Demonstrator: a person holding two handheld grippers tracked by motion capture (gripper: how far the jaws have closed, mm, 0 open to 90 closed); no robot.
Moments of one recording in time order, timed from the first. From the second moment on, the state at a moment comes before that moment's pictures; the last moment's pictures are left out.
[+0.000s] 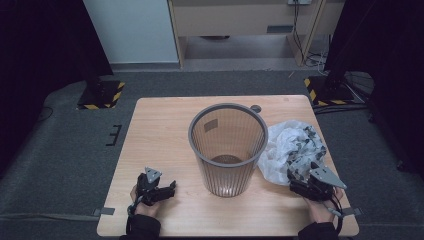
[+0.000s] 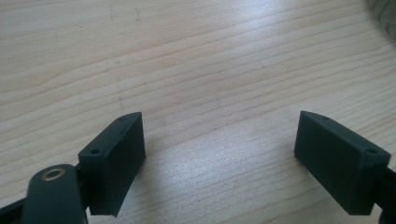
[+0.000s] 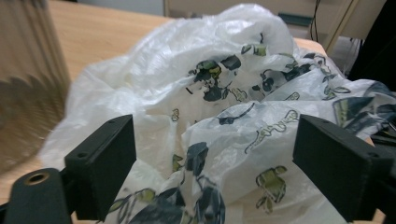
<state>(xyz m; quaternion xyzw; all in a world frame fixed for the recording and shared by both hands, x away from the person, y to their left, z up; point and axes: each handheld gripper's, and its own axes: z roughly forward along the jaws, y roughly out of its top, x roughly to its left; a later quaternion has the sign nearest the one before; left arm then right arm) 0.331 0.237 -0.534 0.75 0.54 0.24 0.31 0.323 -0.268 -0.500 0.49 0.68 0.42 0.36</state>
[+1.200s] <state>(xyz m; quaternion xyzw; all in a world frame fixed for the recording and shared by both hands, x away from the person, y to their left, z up) 0.334 0.235 -0.534 0.75 0.53 0.24 0.31 0.340 -0.273 -0.492 0.53 0.66 0.40 0.36</state>
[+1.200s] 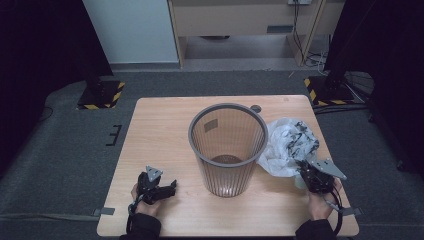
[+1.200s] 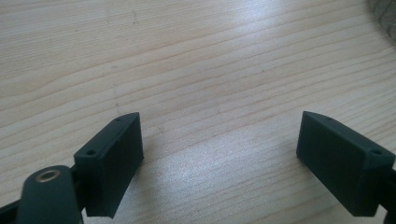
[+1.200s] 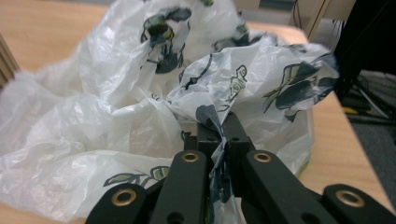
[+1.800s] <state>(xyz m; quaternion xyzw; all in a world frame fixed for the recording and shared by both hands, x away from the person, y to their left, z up) 0.334 0.235 -0.534 0.75 0.53 0.24 0.31 0.325 -0.278 -0.409 0.49 0.59 0.49 0.42</state>
